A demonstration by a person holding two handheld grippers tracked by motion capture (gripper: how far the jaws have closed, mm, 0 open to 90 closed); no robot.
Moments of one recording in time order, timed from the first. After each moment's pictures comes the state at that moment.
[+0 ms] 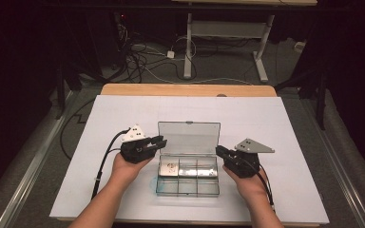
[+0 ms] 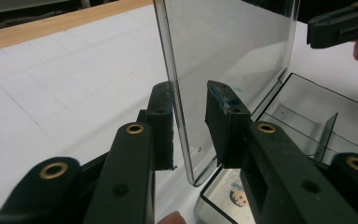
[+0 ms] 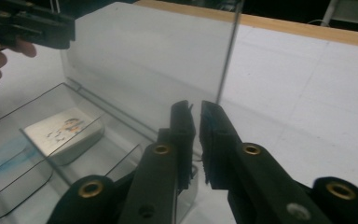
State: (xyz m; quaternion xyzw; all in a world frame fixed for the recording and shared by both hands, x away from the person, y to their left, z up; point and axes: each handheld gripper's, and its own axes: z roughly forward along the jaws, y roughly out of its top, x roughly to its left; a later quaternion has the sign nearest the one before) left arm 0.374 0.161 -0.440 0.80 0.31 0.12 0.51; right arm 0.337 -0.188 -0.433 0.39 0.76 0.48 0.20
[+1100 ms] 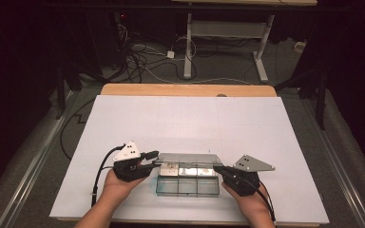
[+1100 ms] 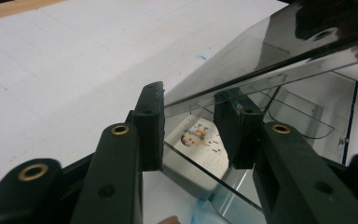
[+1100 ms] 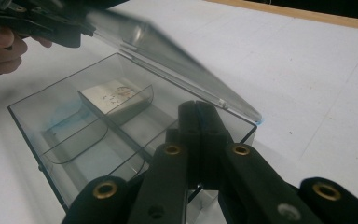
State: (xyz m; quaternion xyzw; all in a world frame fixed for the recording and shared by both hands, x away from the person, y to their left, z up) left arm 0.327 0.172 -0.447 0.81 0.29 0.10 0.49; right arm 0.297 -0.185 -0.444 0.35 0.78 0.49 0.18
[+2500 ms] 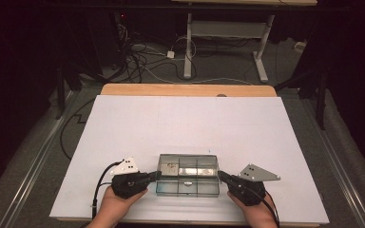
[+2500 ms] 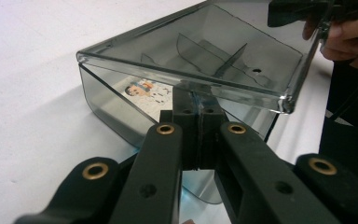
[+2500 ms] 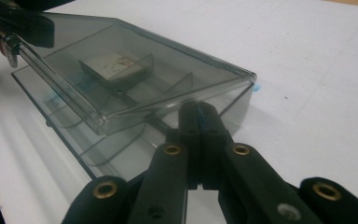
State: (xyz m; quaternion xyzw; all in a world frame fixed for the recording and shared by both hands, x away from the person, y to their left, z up) left arm 0.292 0.173 -0.463 0.81 0.31 0.03 0.50; right arm 0.277 -0.199 -0.454 0.36 0.79 0.47 0.18
